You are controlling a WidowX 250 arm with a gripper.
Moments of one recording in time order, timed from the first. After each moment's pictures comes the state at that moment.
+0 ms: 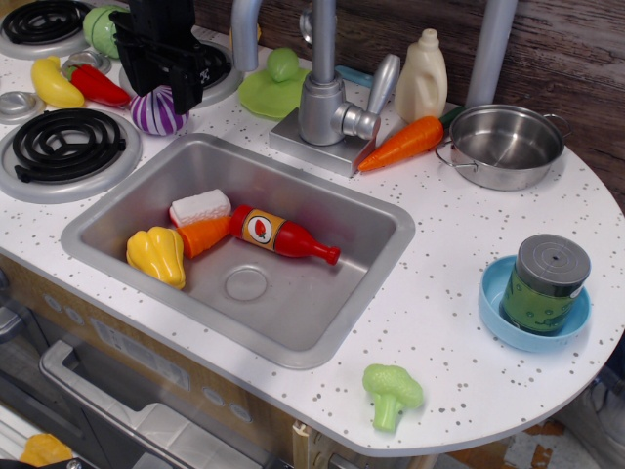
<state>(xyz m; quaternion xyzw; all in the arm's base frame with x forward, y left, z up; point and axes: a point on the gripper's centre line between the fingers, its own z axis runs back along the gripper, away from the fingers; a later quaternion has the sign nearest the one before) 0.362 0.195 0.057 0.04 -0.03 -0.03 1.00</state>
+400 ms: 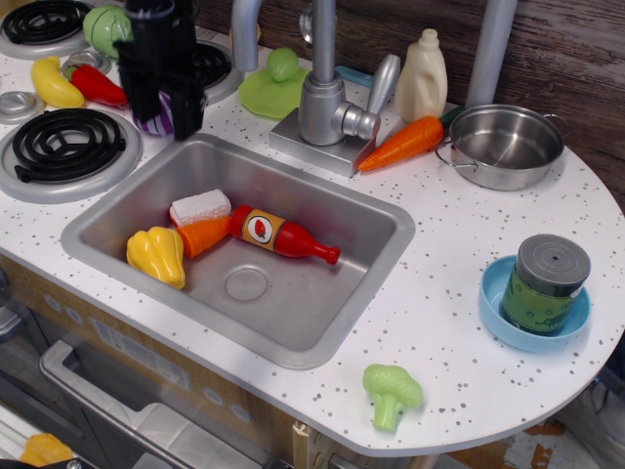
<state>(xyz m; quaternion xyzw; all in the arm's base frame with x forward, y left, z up) 0.336 0.191 0.034 0.03 0.01 -0.02 1.00</state>
